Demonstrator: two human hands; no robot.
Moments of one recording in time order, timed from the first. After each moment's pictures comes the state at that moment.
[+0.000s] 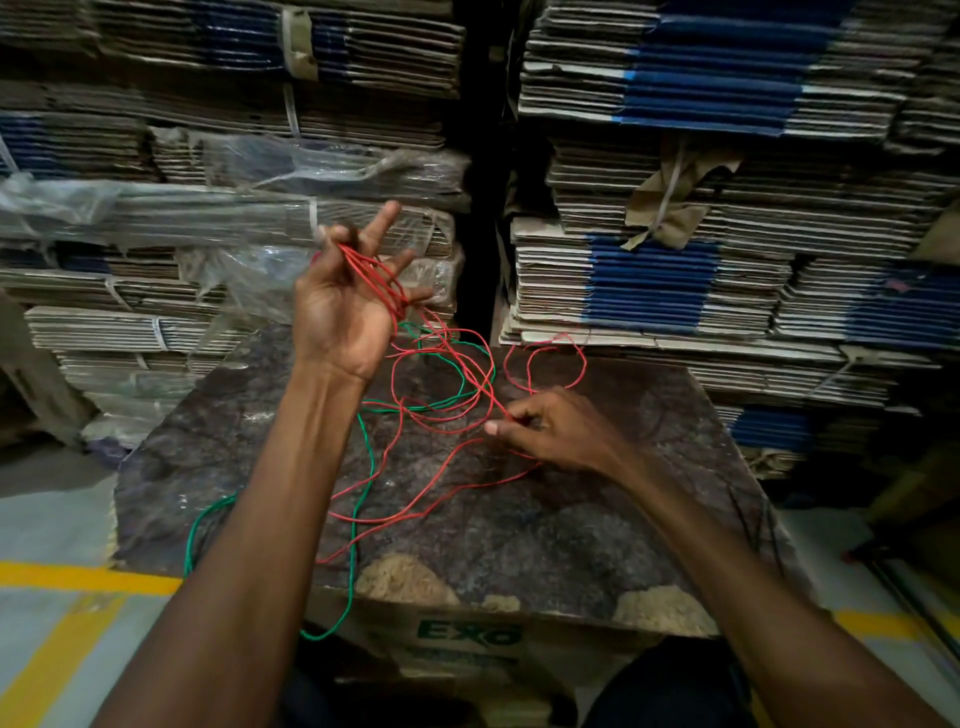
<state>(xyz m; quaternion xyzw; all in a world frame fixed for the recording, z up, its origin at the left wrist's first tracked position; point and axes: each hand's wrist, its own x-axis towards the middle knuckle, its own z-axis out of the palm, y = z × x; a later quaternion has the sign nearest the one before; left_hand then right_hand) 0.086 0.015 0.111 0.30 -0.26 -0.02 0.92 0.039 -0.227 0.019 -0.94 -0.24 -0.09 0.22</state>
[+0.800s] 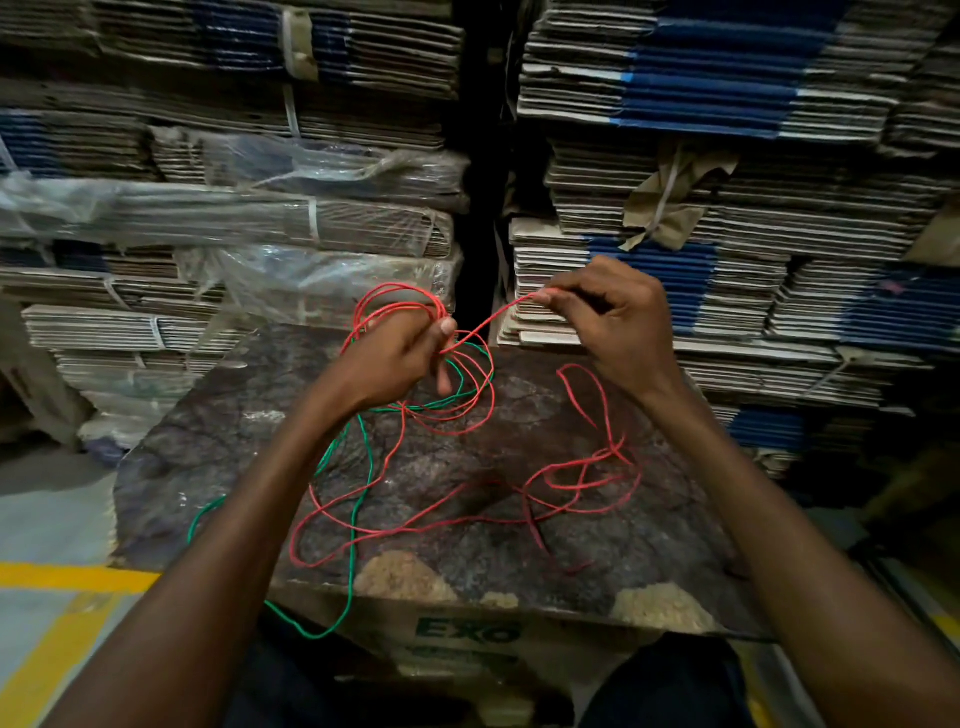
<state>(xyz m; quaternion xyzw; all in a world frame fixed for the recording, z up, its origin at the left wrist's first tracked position) 0.069 0.004 0.084 0.86 -0.32 0.08 0.39 0.043 -0.239 0.108 -0.80 -0.23 -0.42 0.35</state>
